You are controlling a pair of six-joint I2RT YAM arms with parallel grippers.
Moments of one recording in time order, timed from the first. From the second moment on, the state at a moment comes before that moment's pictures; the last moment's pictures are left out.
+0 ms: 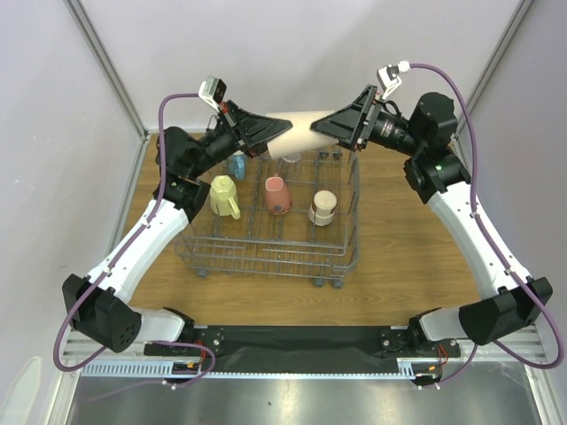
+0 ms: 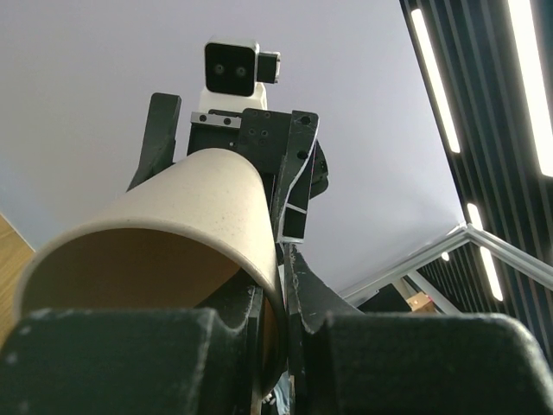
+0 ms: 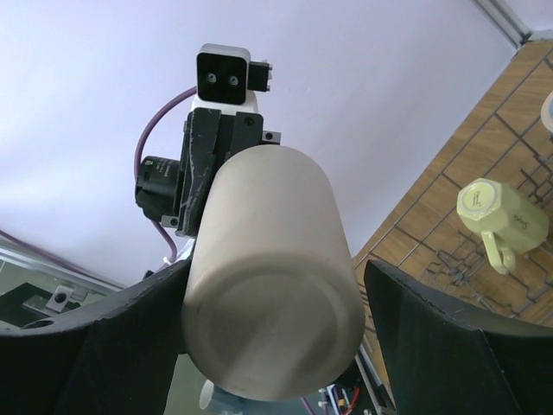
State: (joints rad) left arm -0.44 1.32 1.27 0.52 0.66 -1.52; right arm 0.36 1.37 1.53 -0.01 -0.80 1.02
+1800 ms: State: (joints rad) left arm -0.14 1.20 1.57 -0.84 0.42 -0.68; right arm 0.61 1.99 2.21 -0.97 0.25 0.26
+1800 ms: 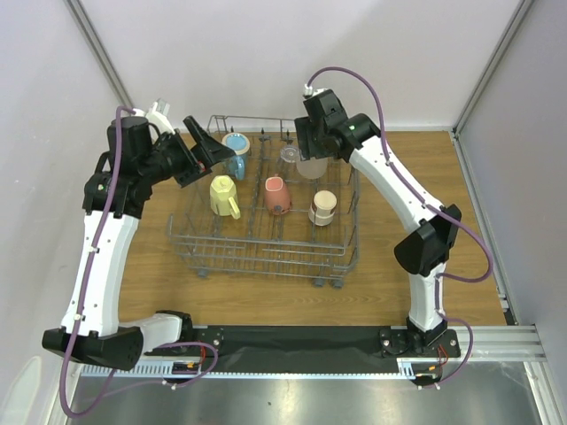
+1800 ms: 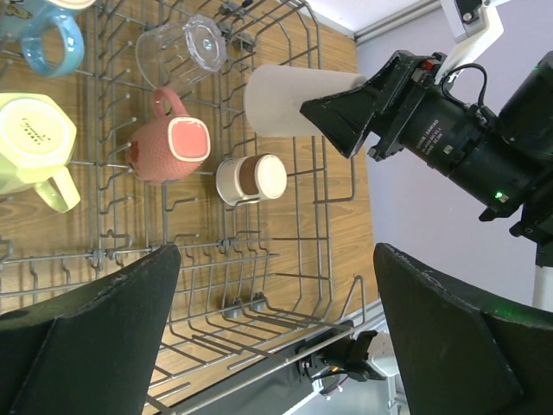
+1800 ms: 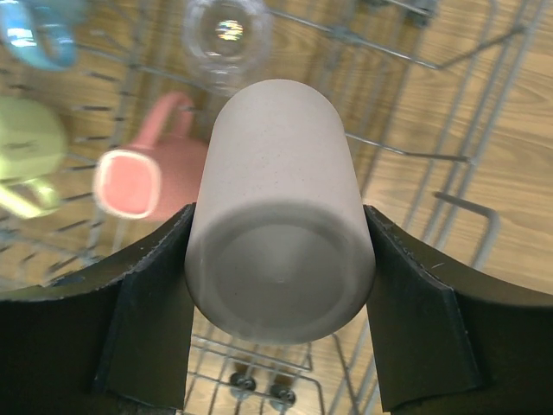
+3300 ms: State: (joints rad) left arm -0.09 1.21 1.57 -0.84 0.44 -0.67; right arm 0.55 2.14 2.25 -1.01 0.31 0.34
